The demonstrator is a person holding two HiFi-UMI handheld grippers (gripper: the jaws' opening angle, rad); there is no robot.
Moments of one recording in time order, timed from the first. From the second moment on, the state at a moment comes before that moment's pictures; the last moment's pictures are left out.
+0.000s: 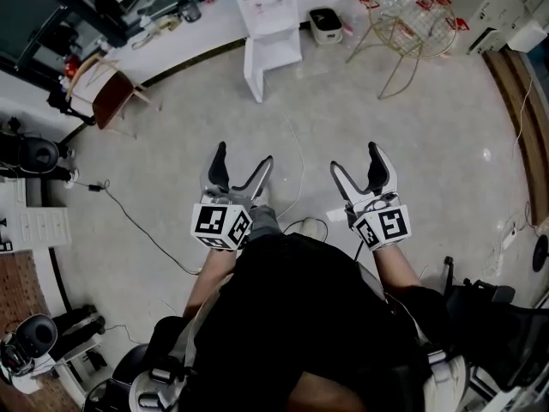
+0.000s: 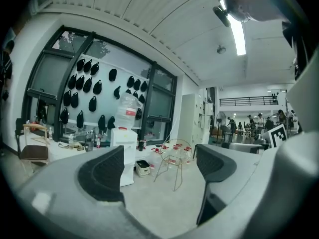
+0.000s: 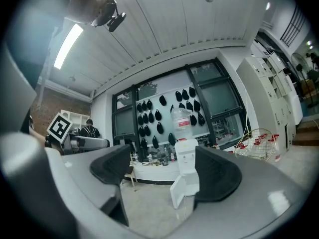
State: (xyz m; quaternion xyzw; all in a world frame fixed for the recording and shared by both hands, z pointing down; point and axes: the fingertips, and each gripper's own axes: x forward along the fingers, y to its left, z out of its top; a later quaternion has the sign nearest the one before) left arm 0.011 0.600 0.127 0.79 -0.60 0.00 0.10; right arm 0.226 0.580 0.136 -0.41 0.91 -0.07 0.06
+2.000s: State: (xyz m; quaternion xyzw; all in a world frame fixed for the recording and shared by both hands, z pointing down) left arm -0.205 0.384 0.153 0.85 -0.52 -0.01 0.12; right arm 0.024 0.387 0.124 -0.50 0.86 -0.05 0.02
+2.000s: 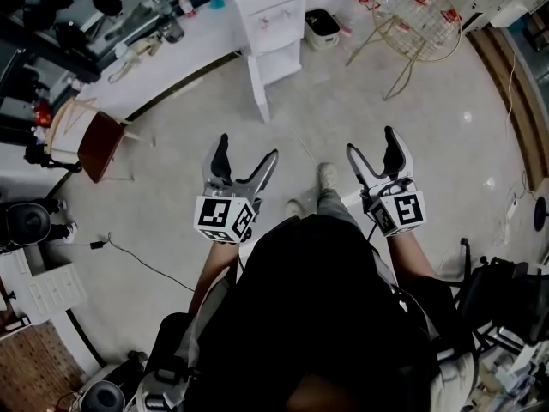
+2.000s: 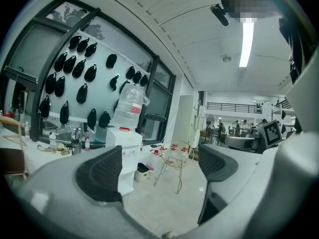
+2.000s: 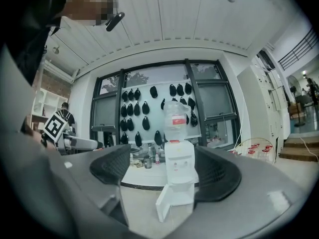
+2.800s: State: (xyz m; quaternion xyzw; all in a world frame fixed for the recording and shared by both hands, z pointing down) left arm -0.151 0.259 0.150 0.83 -0.54 0.01 0.11; right arm 0.077 0.247 0.127 -0.48 0.88 -0.03 0.03
